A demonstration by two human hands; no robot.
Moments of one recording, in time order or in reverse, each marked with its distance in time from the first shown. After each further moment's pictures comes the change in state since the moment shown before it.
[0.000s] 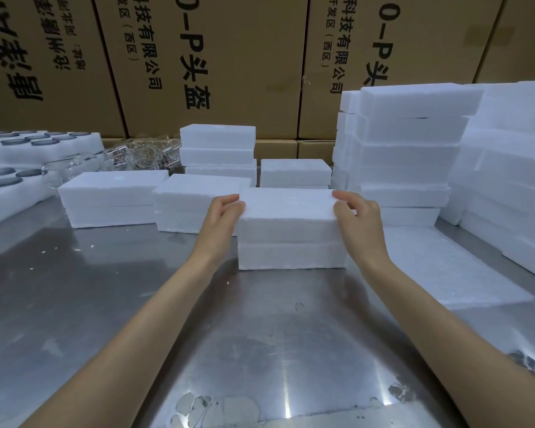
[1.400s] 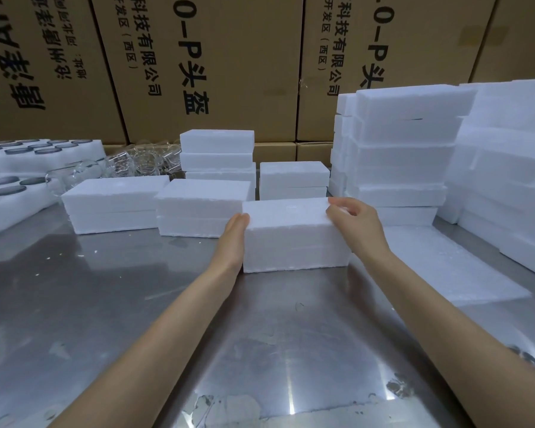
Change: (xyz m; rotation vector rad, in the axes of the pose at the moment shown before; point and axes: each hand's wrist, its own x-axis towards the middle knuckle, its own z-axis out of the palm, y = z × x) left_hand -0.002 -0.017 0.018 -0.148 0.059 -0.254; right_hand 0.006 0.000 -0.005 -0.010 -0.068 0.127
